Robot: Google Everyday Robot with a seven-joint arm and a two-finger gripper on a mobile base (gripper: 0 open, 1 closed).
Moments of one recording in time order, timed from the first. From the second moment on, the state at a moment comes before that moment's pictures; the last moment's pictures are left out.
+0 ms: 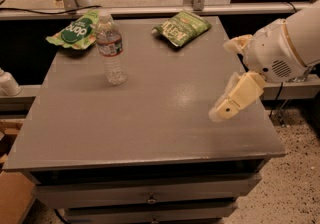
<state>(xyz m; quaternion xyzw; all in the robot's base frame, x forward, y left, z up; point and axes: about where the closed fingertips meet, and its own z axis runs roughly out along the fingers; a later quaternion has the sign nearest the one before) 0.463 -0.126 0.931 -0.55 0.75 0.17 0.32</state>
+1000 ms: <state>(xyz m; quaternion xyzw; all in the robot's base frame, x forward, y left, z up) 0.481 -0.083 0.923 -0.54 0.72 0.21 0.38</state>
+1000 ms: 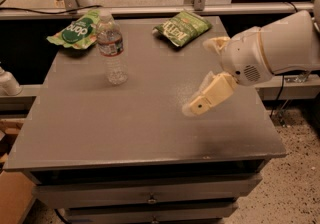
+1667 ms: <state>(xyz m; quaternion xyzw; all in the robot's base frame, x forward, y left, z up) 0.517 -0.003 0.928 -0.53 0.67 0.26 0.45</state>
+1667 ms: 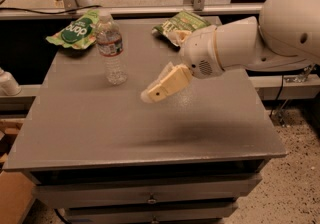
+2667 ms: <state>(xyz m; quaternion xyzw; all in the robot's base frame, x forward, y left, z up) 0.535 0.036 0.915 -0.50 0.66 0.28 0.49</state>
